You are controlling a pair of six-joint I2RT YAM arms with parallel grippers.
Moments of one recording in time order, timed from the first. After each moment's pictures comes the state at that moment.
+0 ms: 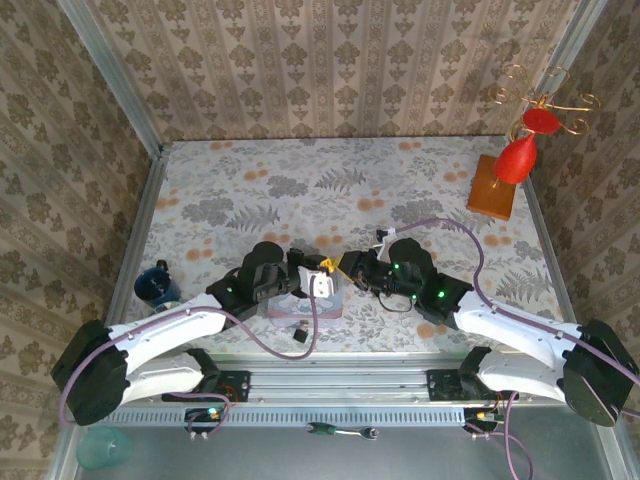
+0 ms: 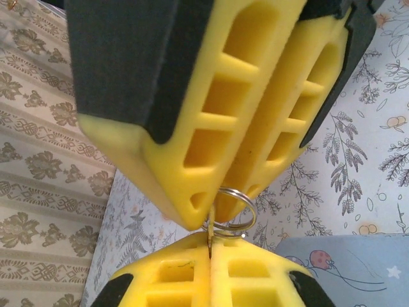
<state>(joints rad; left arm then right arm) -0.90 1.11 0.56 0.20 0.21 0.94 0.79 1.09 0.60 0.14 -0.19 1.34</state>
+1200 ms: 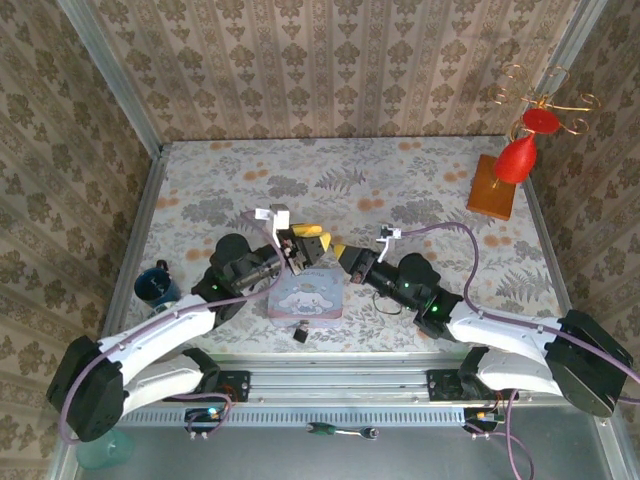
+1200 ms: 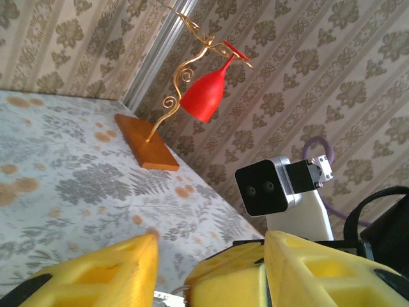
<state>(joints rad) -0.76 1.05 0.54 0.57 0.39 -0.64 0.84 1.14 0.44 0.73 0.02 0.94</state>
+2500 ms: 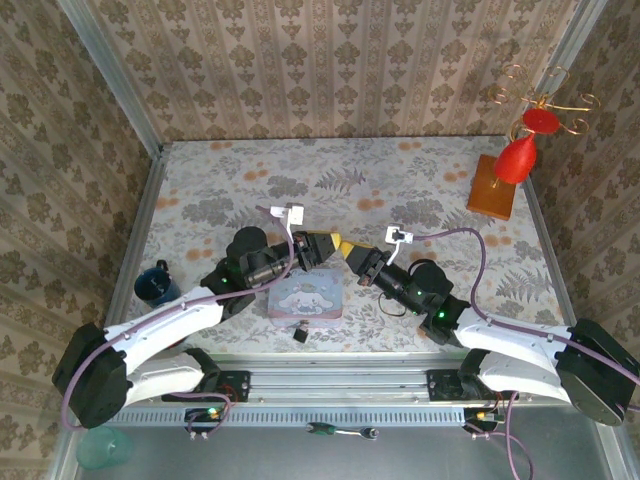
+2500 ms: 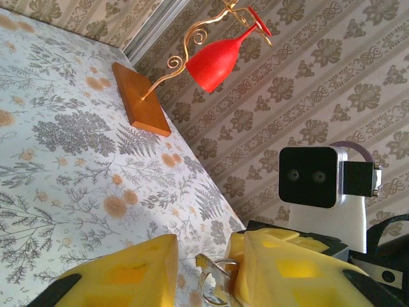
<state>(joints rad) -0.82 1.11 0.63 0.42 0.36 -0.79 0.85 1.07 0.38 0.80 0.05 0.89</state>
